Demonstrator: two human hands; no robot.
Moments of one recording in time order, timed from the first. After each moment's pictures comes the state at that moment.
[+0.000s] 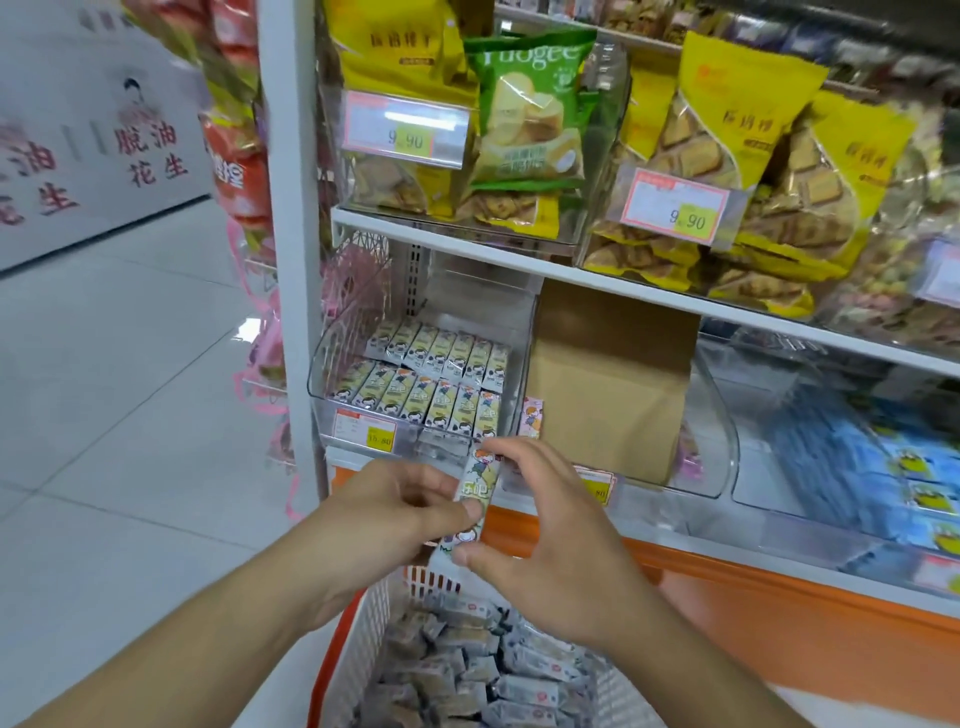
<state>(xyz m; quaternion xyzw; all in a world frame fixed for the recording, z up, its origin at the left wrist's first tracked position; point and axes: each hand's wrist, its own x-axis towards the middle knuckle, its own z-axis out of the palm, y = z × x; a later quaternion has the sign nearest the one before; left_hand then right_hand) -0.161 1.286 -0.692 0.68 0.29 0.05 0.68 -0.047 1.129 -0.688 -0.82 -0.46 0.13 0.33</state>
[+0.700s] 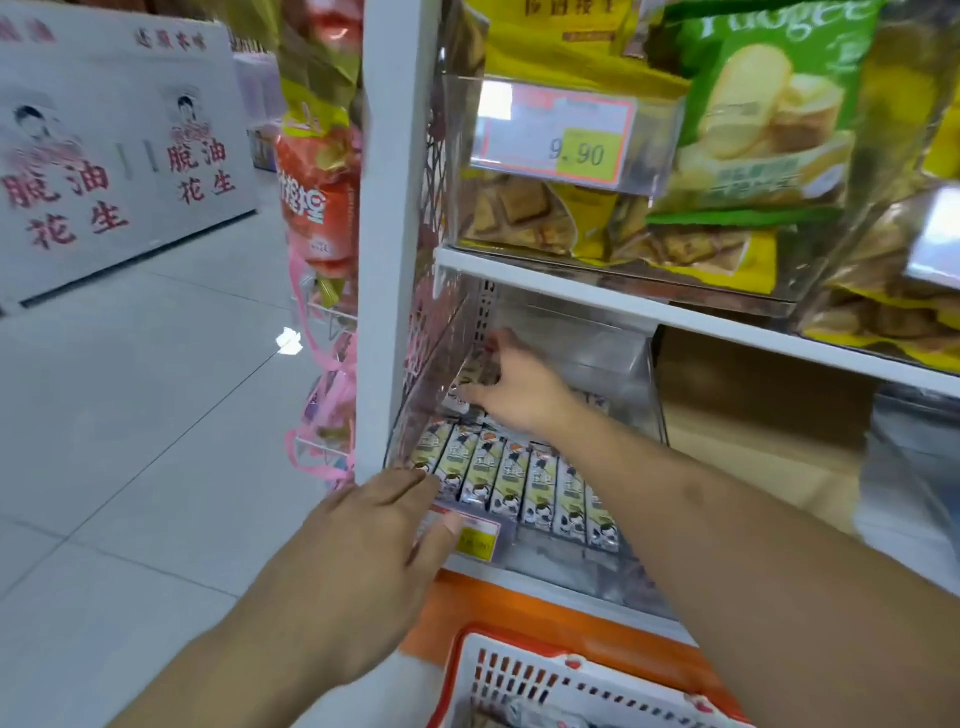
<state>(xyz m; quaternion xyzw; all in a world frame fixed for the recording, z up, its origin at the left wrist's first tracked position) -0.159 1.418 -0.701 0.94 0.28 0.01 0.20 0.100 1.422 -0.718 -0.84 -0.44 0.14 0.28</state>
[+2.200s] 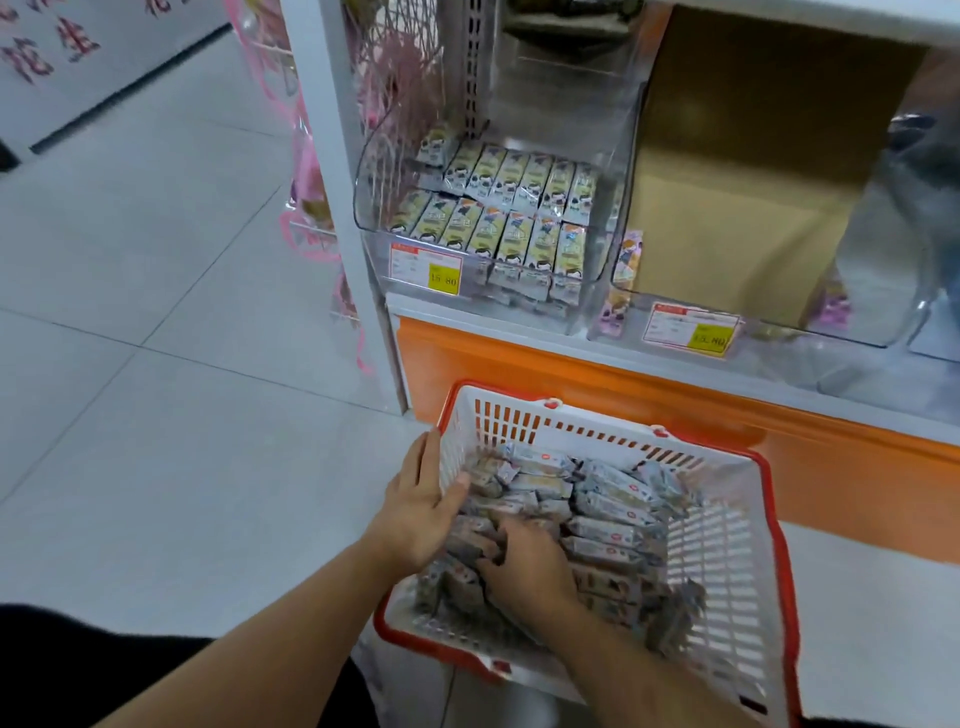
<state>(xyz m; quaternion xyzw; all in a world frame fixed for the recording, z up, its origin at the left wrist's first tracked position) -0.212 1.289 -0.947 0.82 0.37 -0.07 0.43 -0.119 1.136 -0.988 -0.89 -0.31 0.32 0.08</state>
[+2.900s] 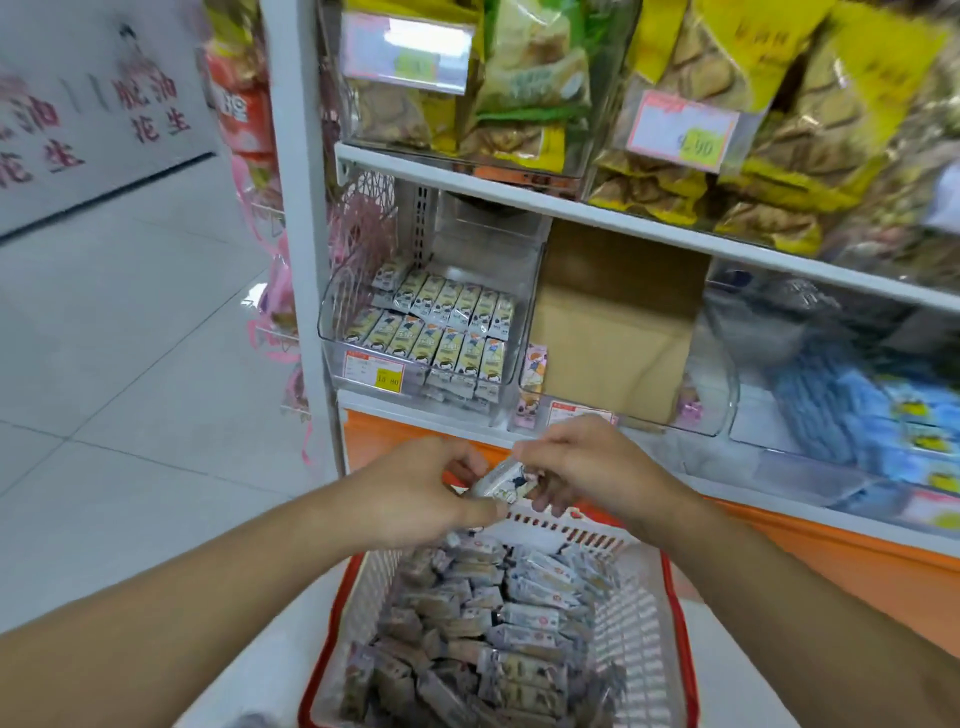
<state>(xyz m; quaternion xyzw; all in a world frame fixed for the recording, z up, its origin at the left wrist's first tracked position) -0.157 1.271 -0.721 0.83 0.20 -0.06 0.51 -0.002 1.117 -0.707 -0.81 -0.27 0.36 0.38</state>
